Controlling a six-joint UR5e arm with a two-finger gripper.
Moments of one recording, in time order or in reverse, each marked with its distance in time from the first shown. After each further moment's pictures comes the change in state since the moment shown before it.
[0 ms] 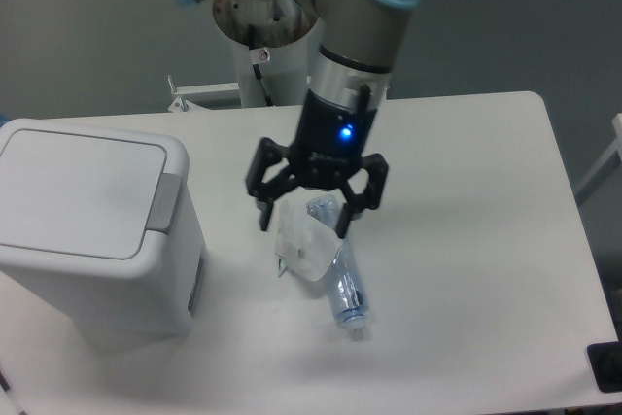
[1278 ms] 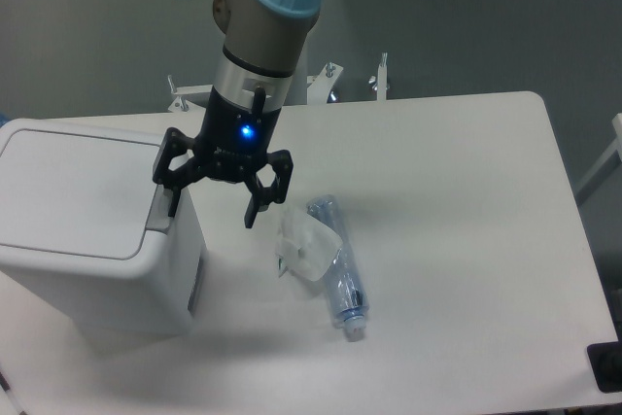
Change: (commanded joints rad) arm -0.078 0.018 -0.084 0.014 0.023 -0.021
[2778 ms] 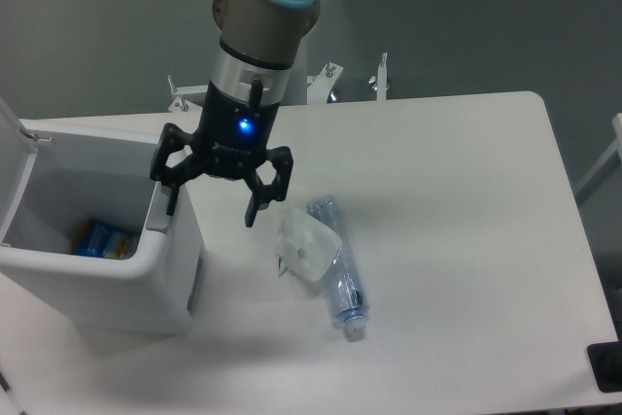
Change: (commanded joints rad) arm 0.067 -0.005 0.060 0.008 0.020 0.026
